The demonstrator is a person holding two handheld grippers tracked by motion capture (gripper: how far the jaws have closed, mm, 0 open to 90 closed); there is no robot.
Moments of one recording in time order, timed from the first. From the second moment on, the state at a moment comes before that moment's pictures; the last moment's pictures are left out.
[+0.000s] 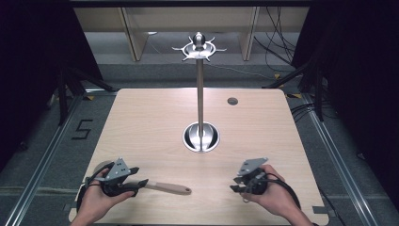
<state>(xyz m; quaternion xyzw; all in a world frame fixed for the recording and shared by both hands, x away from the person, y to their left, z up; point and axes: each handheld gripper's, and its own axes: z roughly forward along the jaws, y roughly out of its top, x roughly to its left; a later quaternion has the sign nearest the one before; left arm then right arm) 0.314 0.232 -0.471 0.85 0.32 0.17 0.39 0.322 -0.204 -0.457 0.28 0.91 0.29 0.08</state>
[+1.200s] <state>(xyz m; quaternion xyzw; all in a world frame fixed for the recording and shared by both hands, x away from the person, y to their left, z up) 0.355 0.156 -0.433 0.98 0.08 0.09 0.19 0.316 -0.232 -0.470 0.30 0.91 0.27 0.09</state>
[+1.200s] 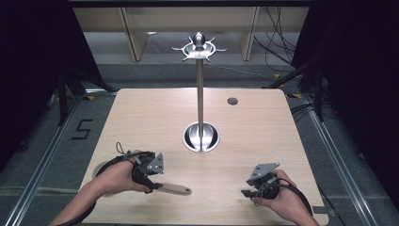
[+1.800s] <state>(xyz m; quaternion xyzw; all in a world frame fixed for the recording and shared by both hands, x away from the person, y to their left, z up) 0.362 0.130 -0.442 0.99 0.00 0.04 0.10 0.315 -0.233 -0.471 0.30 0.91 0.28 0.09</state>
